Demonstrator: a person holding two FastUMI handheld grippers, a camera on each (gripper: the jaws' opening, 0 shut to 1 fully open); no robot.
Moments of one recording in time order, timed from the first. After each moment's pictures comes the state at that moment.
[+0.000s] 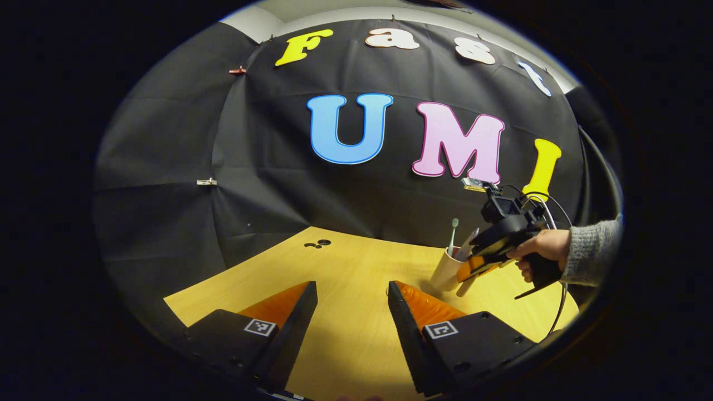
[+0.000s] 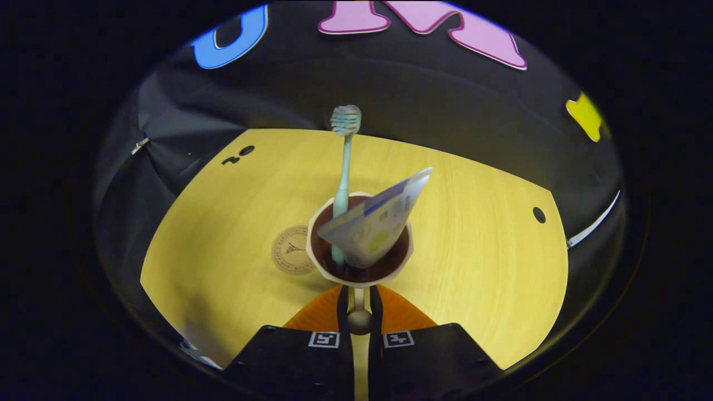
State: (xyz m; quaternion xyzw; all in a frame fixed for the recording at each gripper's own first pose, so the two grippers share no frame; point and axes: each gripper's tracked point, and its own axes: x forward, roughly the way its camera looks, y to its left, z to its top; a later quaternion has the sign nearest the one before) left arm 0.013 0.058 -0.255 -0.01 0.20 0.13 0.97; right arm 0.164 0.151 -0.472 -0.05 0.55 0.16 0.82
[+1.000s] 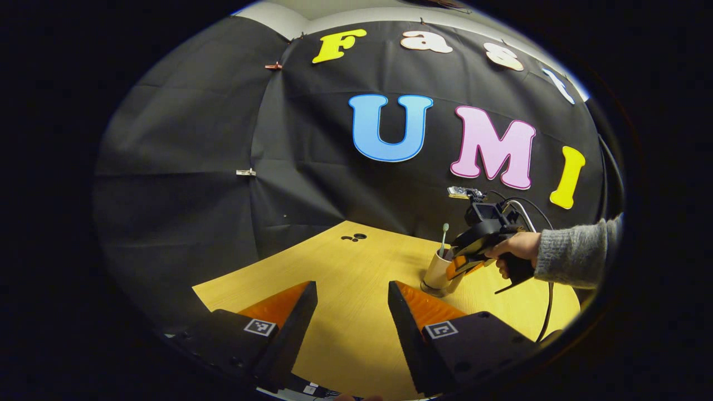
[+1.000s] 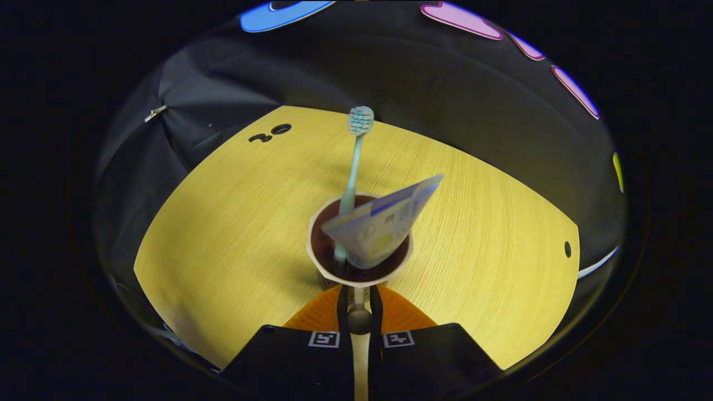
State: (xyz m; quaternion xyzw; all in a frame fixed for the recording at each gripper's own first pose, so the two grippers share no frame) left arm -0.032 0.106 -0.255 -0.03 0.20 0.20 0.96; right arm 0.165 0.247 -0.524 -0.11 0.57 0.21 0.79
